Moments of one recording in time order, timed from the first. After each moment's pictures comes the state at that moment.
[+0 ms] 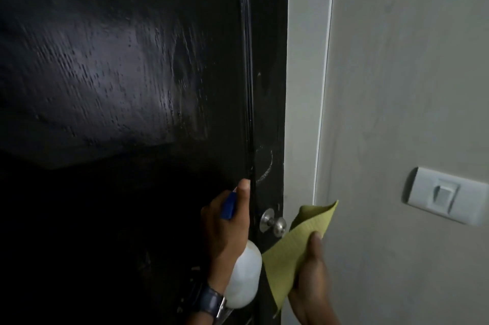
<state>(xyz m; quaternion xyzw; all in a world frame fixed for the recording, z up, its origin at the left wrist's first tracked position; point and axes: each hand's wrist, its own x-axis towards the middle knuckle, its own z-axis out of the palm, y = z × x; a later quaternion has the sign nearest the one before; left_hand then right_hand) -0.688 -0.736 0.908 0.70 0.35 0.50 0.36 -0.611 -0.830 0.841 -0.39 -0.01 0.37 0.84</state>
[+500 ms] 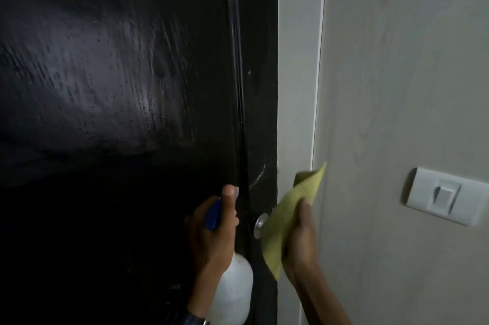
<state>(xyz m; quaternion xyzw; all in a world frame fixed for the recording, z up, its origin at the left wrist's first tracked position) -0.687 -0.721 0.905 0.69 0.34 0.50 0.41 -0.564 -0.781 0.855 -0.50 -0.14 0.25 0.82</state>
